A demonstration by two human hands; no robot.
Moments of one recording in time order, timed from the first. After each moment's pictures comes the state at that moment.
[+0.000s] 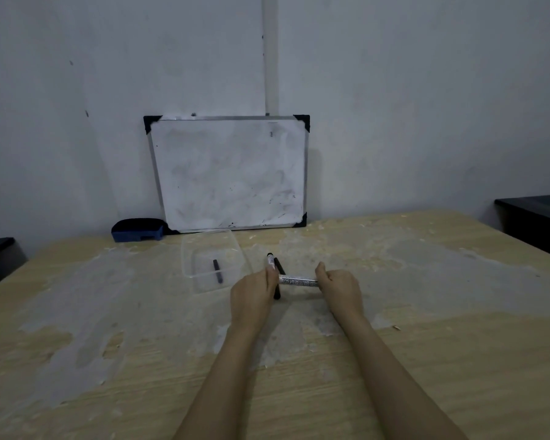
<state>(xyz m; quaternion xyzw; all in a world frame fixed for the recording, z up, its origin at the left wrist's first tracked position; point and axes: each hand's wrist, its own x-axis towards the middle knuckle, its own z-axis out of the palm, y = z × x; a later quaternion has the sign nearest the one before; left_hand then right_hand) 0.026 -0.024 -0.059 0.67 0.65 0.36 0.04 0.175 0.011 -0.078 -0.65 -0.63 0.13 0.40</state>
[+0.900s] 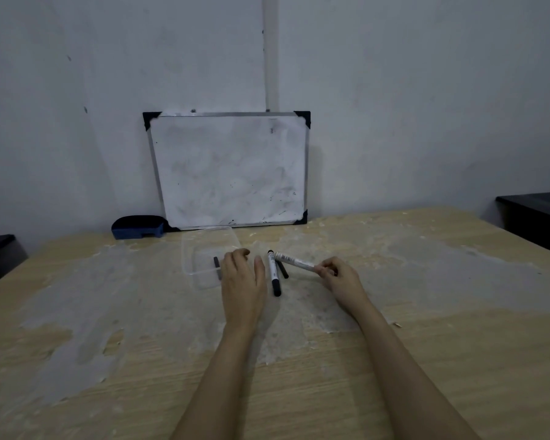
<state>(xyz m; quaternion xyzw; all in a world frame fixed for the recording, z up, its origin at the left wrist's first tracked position) 0.020 -0.023 -0.062 0.57 0.64 0.52 0.02 0.187 0.011 -0.072 -0.57 -0.61 0.32 0.45</state>
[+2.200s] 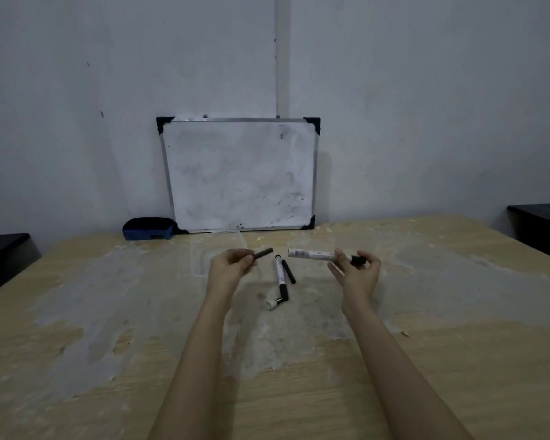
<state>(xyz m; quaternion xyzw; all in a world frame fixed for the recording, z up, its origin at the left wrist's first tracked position) -0.025 -0.004 -0.032 0.42 0.55 0.60 0.40 0.168 0.013 -0.057 -0.35 -0.26 0.45 0.78</state>
